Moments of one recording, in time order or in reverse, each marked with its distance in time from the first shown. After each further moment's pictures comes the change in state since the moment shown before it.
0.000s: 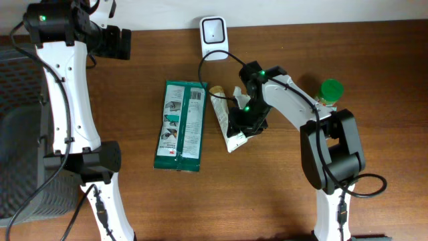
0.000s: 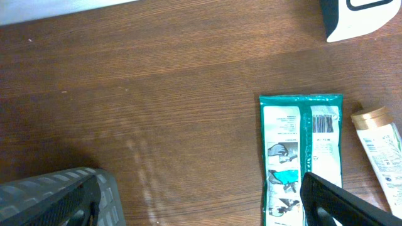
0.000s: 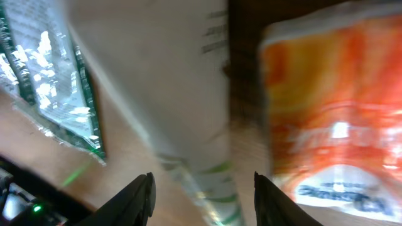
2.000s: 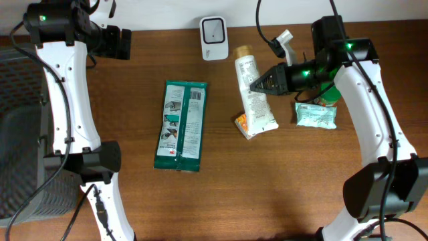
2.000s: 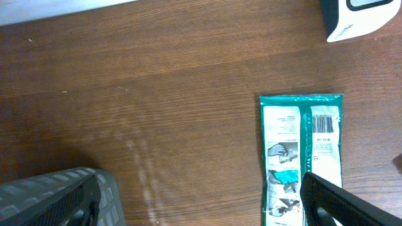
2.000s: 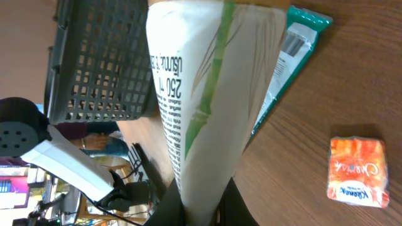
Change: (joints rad) left arm 0.000 0.000 0.000 0.000 0.000 0.000; right arm -0.281 -0.311 0.172 -0.127 -0.516 -0.335
